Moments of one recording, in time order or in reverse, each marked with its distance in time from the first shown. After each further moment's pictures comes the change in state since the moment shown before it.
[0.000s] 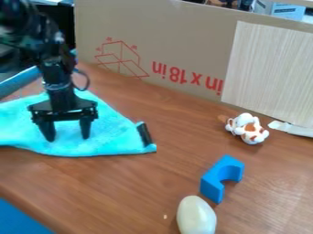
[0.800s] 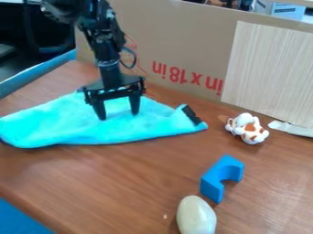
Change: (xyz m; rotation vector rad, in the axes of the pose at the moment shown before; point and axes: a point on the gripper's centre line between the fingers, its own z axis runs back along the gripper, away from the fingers) arm 0.040 -0.074 0.013 -0.083 -0.030 0.091
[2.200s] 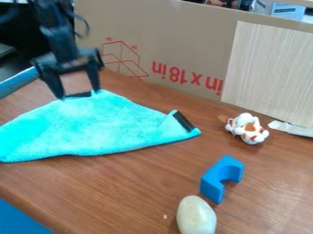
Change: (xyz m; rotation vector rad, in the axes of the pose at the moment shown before) arm 0.016 0.063 0.059 0.001 0.010 0.026
